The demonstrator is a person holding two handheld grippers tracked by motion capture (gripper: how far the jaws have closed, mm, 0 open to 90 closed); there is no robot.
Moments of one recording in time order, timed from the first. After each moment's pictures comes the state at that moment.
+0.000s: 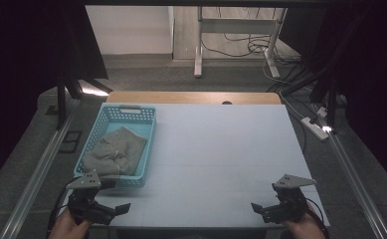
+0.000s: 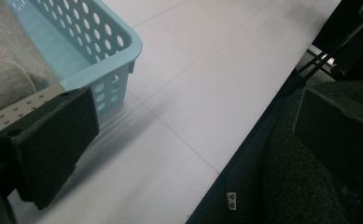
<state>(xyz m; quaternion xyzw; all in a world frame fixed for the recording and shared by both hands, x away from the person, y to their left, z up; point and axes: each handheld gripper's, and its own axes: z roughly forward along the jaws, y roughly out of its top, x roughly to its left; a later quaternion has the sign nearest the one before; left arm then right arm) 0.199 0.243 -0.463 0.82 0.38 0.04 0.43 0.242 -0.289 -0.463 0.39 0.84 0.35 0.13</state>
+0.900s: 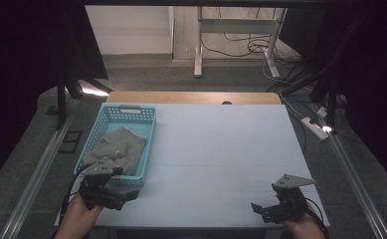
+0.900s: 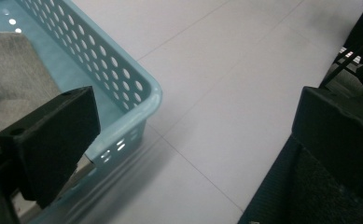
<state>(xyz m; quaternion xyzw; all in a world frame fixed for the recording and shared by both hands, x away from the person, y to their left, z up) 0.231 0.224 -0.452 0.82 0.38 0.07 0.42 0.243 -0.289 -0.463 0.39 0.84 0.35 0.12</state>
